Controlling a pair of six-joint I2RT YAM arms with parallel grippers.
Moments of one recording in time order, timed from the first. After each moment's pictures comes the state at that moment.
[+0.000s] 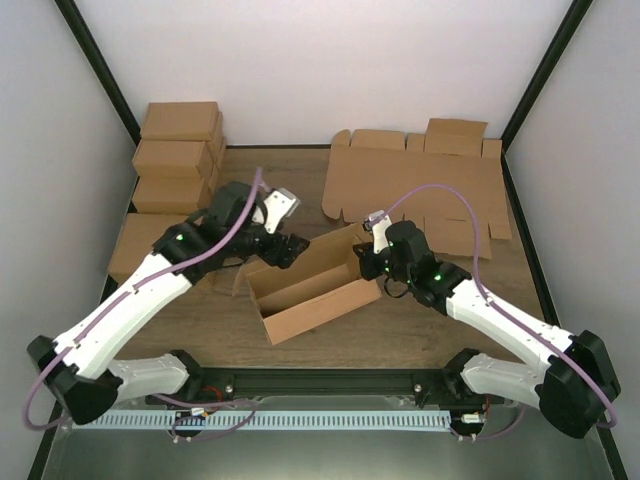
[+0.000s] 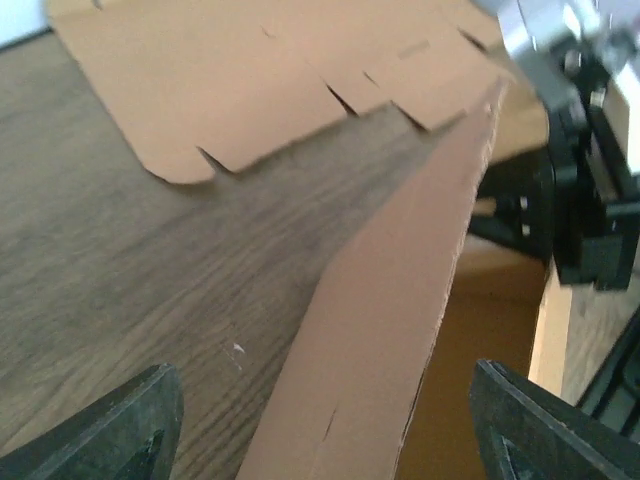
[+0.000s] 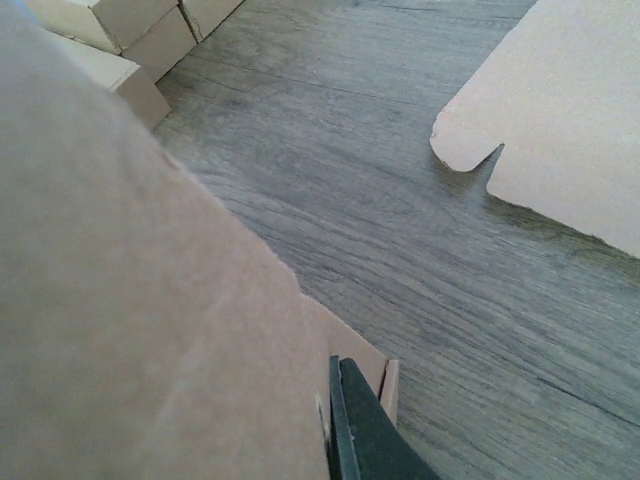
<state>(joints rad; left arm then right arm) -0.71 1.16 1.28 -0.78 0.12 -0.10 0.68 1.09 0.72 -0.19 -0.05 0.24</state>
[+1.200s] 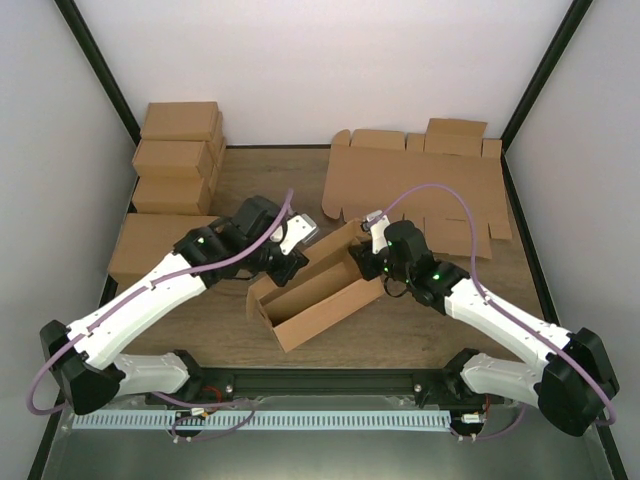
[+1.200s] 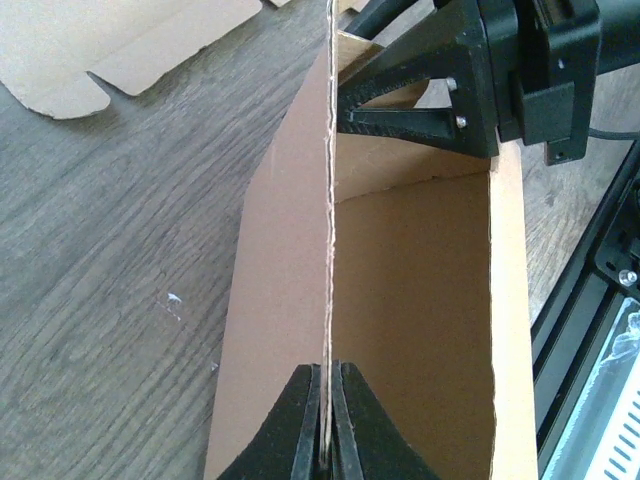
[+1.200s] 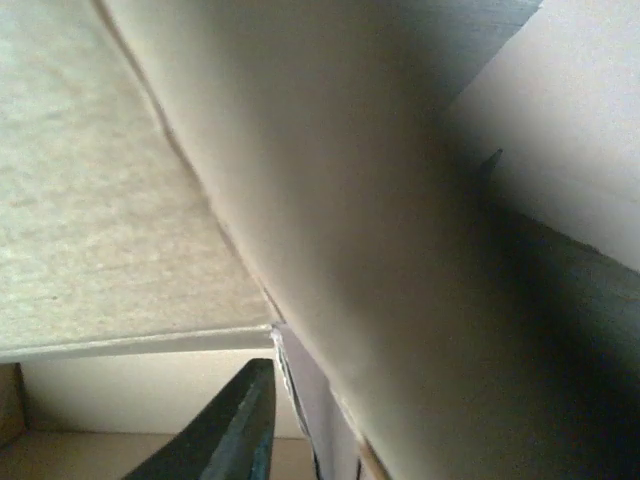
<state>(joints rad) -0.80 1.24 1.24 -0.85 0.20 0.00 0.68 1.10 0.72 -0.17 -0.05 0.20</state>
